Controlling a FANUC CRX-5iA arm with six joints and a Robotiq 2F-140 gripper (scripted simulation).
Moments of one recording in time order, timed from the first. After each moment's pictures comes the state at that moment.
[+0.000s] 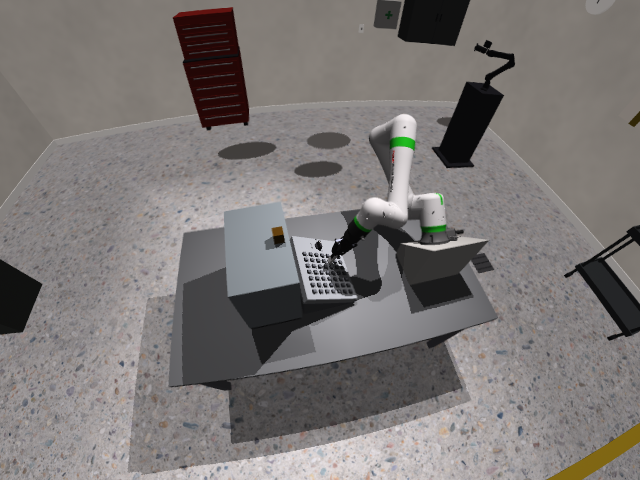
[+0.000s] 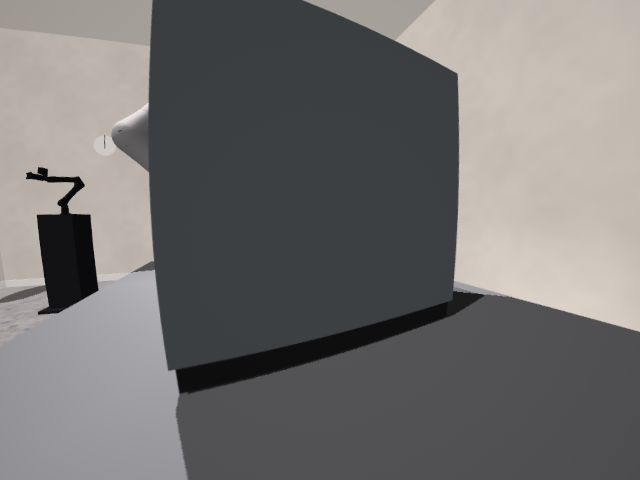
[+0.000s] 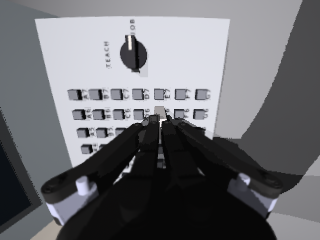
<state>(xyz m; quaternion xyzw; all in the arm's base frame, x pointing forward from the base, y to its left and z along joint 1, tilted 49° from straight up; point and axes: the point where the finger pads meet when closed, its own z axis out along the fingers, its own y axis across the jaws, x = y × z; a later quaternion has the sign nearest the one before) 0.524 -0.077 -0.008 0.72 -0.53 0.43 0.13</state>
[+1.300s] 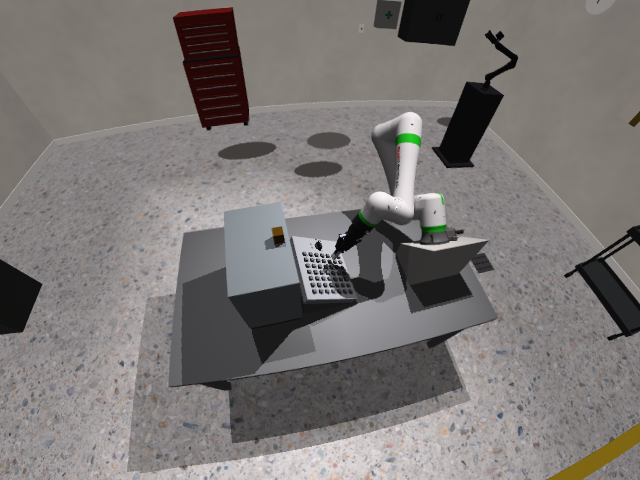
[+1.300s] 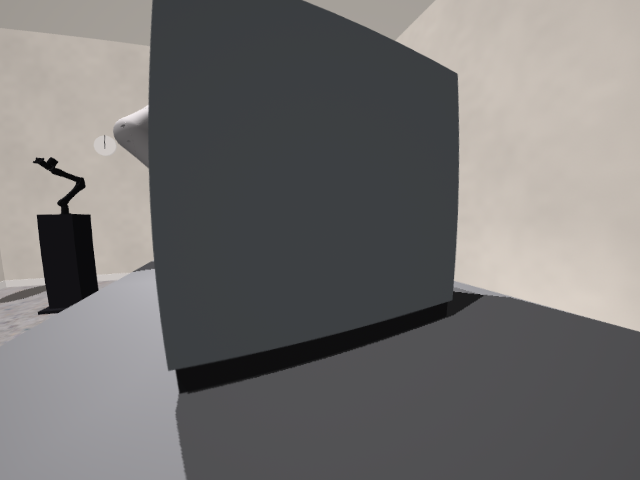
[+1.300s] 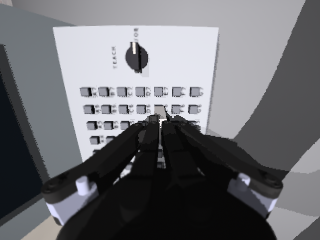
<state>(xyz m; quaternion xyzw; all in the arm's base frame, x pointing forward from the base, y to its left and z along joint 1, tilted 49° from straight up) 0.506 -0.055 0.013 0.72 -0.53 0.43 0.13</state>
